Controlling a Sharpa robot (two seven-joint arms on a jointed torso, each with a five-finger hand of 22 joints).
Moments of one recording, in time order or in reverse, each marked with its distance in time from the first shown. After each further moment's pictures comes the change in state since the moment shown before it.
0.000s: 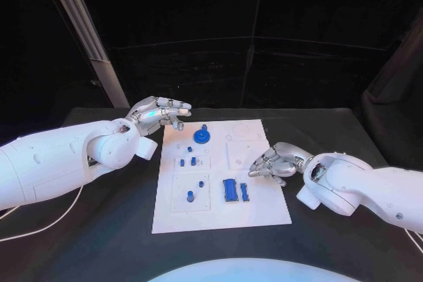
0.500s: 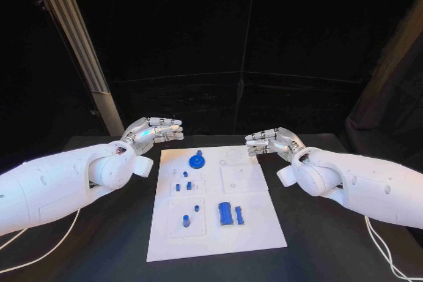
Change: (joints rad) left arm -0.014 0.071 -0.019 -0.128 0.070 -0.035 0.063; left_hand -0.029 0.006 -0.015 0.030 -0.004 -0.054 -0.014 -0.008 -0.053 -0.055 0.031 -0.114 -0.079 -0.289 0.099 -0.565 -0.293 0.000 -0.355 0.123 -0.385 -0.352; right arm 0.022 0.215 0.029 -0.422 0.540 0.029 0.428; right_hand -0.001 0.114 -0.040 -0.231 -0.083 -0.074 0.047 0.000 -0.209 -0.061 0.100 -0.526 -0.677 -0.240 0.155 -0.732 -0.518 0.007 -0.279 0.159 -0.681 -0.509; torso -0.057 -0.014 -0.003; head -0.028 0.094
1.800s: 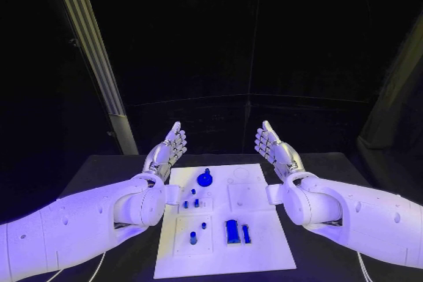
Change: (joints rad) left arm -0.188 -0.014 0.167 0.289 -0.009 -0.527 0.071; left_hand -0.856 0.068 -0.329 0.115 -0.062 -0.697 -0.136 -0.066 -0.135 -0.726 -0.115 -0.191 -0.060 -0.668 -0.106 -0.141 -0.236 -0.130 -0.549 -0.187 -0.062 -0.502; right arm -0.063 -0.008 0.060 0.256 0.238 -0.373 0.182; right_hand -0.906 -0.169 0.198 0.200 -0.076 -0.675 -0.140 -0.058 -0.167 -0.737 -0.118 -0.060 -0.144 -0.720 -0.107 -0.095 -0.199 -0.116 -0.600 -0.183 -0.180 -0.347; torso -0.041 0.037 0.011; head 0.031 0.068
